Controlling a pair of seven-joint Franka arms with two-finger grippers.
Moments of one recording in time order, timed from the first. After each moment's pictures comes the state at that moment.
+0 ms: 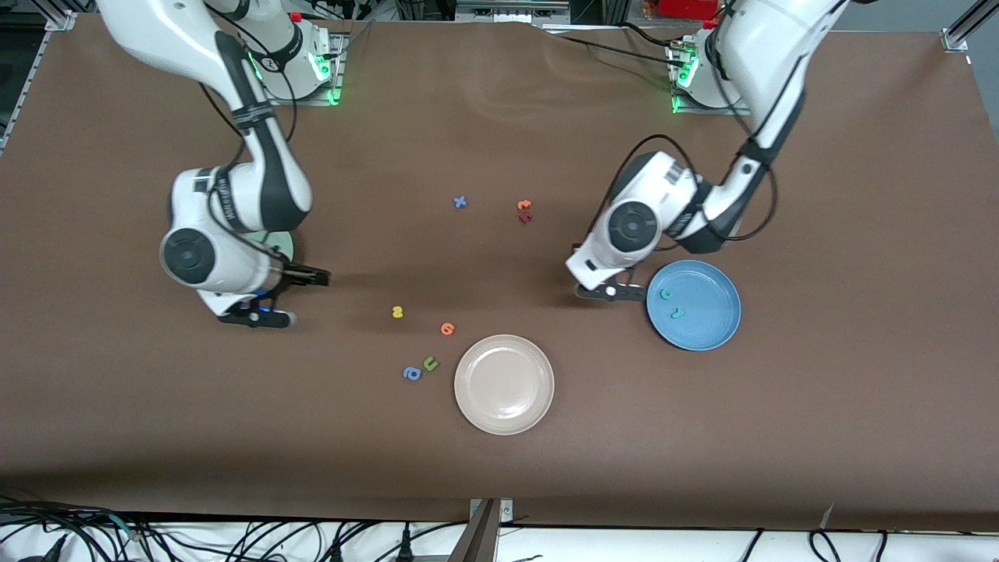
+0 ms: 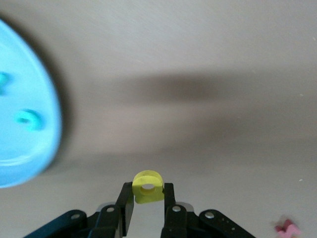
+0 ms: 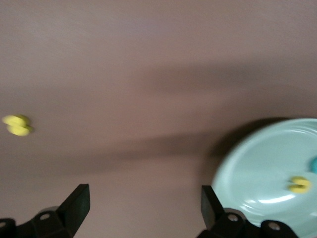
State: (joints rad) left arm -0.17 0.54 -0.35 -1.78 0.14 2.04 -0.48; right arm 0.43 0.48 -0.19 -1.80 0.15 2.10 0.29
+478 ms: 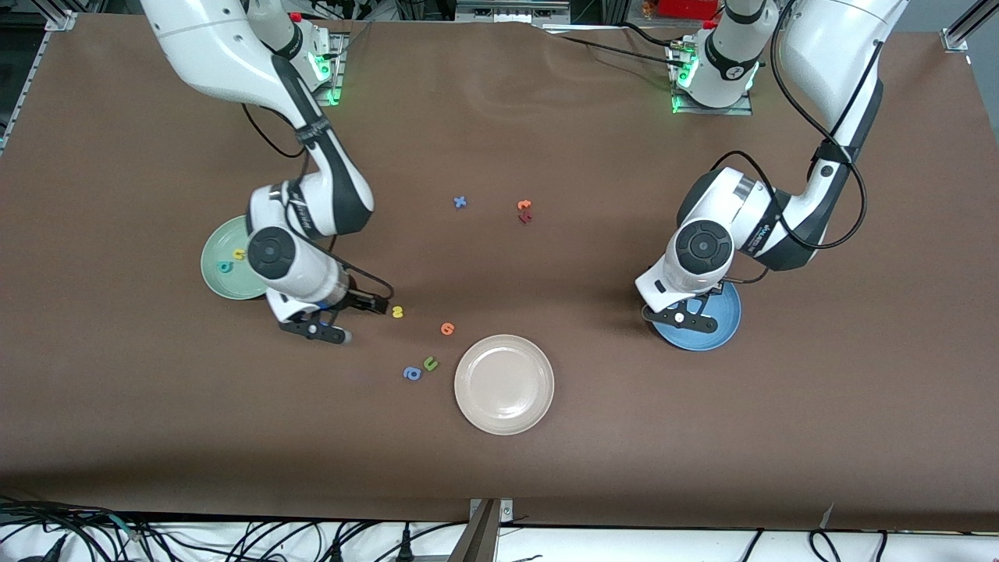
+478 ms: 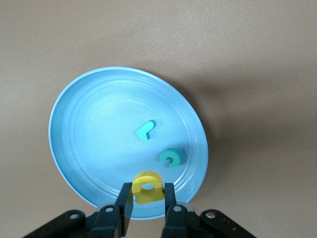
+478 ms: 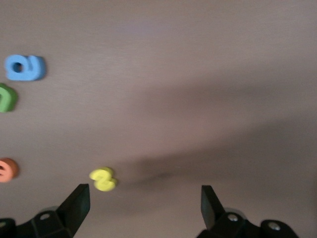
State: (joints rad) left arm -0.04 0.53 -0.35 -1.78 0.37 2.00 -0.32; right arm 0.44 0.64 -0.05 -1.71 0.15 2.33 0.56
